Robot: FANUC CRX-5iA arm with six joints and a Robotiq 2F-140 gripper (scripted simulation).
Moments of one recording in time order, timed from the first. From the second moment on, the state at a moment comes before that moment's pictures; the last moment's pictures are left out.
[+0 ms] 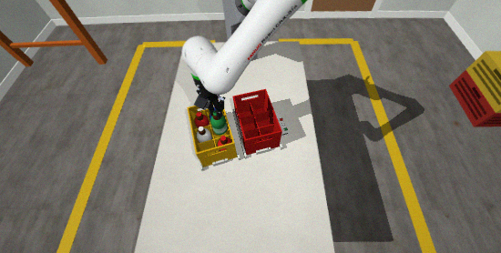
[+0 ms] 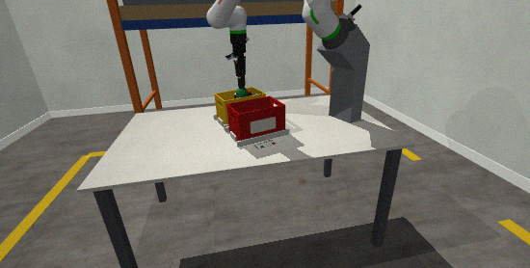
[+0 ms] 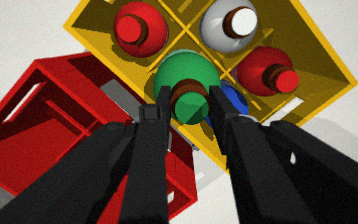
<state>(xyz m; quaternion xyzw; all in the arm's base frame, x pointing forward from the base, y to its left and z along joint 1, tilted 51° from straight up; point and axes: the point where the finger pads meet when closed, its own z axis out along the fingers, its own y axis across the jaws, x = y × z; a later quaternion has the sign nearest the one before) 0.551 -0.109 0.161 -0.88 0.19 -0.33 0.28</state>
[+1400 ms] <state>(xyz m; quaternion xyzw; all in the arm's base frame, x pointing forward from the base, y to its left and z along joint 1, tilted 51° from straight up) 0.508 -0.132 0.200 -0.88 0.19 -0.33 0.28</state>
